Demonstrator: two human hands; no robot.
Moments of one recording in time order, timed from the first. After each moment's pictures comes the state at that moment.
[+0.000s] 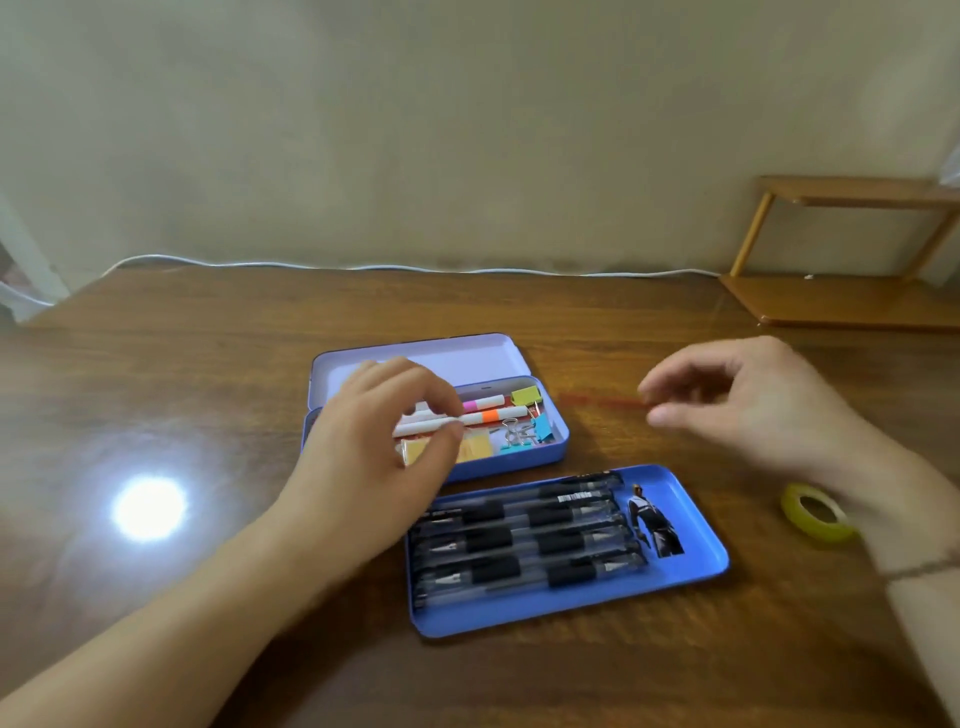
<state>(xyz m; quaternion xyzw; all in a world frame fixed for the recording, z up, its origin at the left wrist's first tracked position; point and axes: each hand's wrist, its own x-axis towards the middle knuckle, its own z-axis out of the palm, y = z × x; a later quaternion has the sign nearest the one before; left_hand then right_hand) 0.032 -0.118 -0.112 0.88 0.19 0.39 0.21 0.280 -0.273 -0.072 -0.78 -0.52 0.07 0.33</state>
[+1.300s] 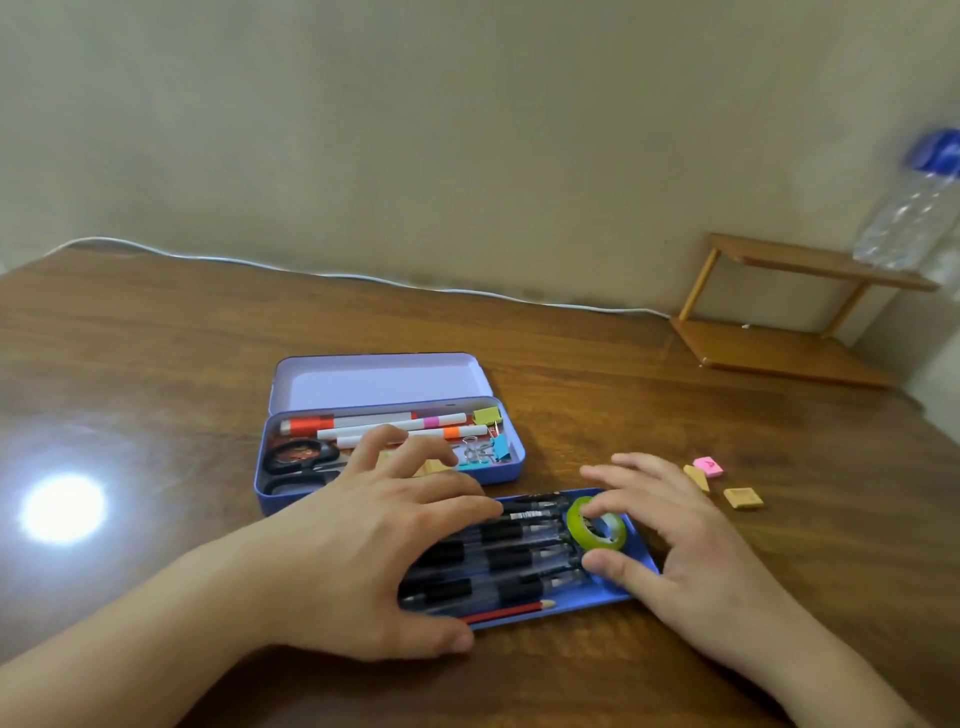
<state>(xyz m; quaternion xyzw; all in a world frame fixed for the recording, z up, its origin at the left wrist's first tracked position) 0.024 -0.133 -0.113 0.99 0.04 0.08 0.05 0.245 -0.320 -0.122 -0.77 -0.59 0.02 0.24</state>
